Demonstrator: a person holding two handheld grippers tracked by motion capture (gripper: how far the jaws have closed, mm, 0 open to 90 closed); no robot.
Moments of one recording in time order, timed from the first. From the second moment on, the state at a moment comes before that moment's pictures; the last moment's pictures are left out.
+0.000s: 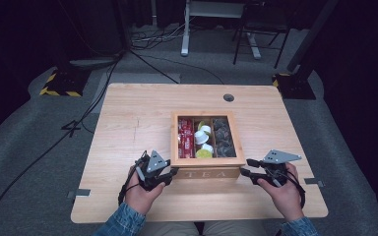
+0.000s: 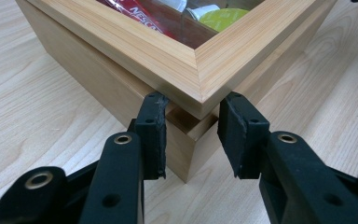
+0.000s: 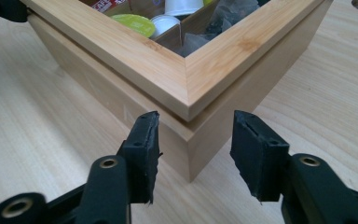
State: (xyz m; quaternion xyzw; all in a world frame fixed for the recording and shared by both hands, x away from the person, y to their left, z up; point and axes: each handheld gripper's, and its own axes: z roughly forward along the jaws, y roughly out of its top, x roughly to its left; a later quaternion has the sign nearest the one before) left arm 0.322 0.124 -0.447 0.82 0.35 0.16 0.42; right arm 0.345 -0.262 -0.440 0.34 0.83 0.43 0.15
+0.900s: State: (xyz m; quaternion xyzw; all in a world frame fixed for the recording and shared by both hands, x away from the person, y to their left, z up) left arm 0.324 0.142 -0.445 0.80 0.38 0.17 0.44; right arm 0.348 -0.249 -0.435 0.33 0.82 0.43 0.19
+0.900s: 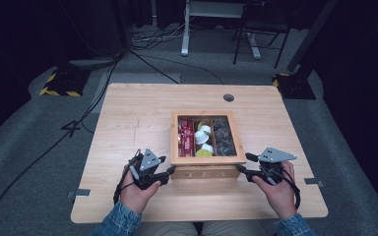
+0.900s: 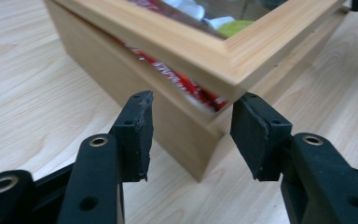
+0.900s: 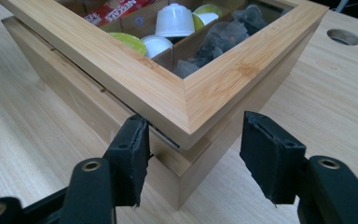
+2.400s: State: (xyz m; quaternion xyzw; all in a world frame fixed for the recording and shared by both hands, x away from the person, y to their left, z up) left arm 0.339 0.238 -0.477 0.74 0.51 0.24 0.37; right arm 0.417 -0.233 -0.321 0.26 0.82 0.44 0.25
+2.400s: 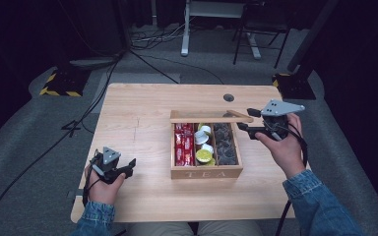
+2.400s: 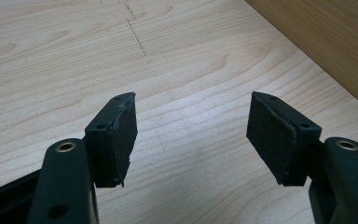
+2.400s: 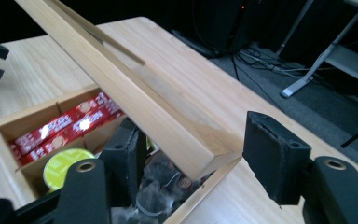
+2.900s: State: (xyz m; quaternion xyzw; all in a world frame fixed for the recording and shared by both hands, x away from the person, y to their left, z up) left arm 0.349 0.231 -0.479 0.74 0.51 0.23 0.37; right arm 0.451 -0.215 -0.308 0.25 0.82 0.44 0.27
